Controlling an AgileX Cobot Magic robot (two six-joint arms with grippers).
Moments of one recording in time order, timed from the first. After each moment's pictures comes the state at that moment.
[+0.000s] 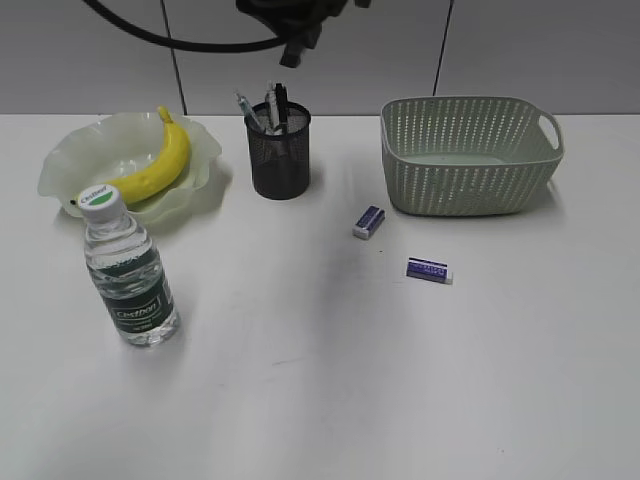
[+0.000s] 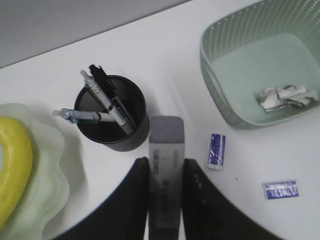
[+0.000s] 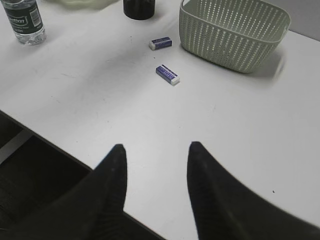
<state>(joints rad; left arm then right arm) -0.71 2.04 -2.10 0.23 1.10 -0.36 0.61 -0.01 -0.51 -0.05 1.04 -0.03</state>
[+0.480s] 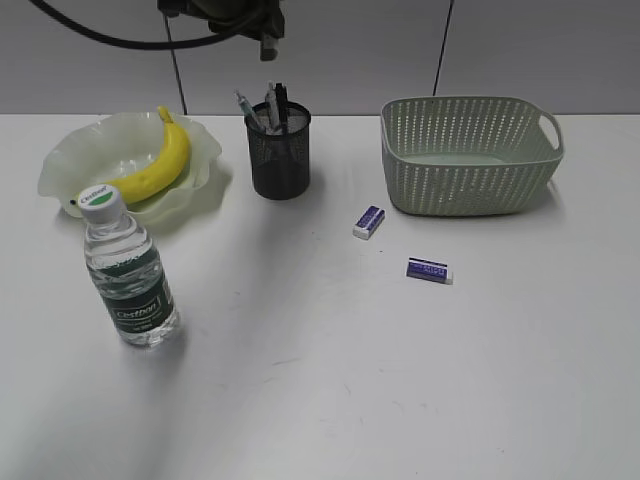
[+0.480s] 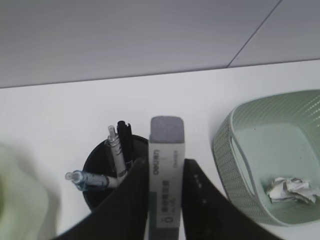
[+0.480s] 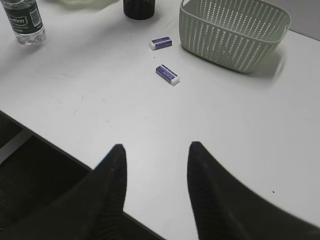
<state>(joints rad) -0.50 2.04 -1.88 0.02 0.63 -0.36 0.61 -0.01 -0.51 -0.05 1.04 -0.03</state>
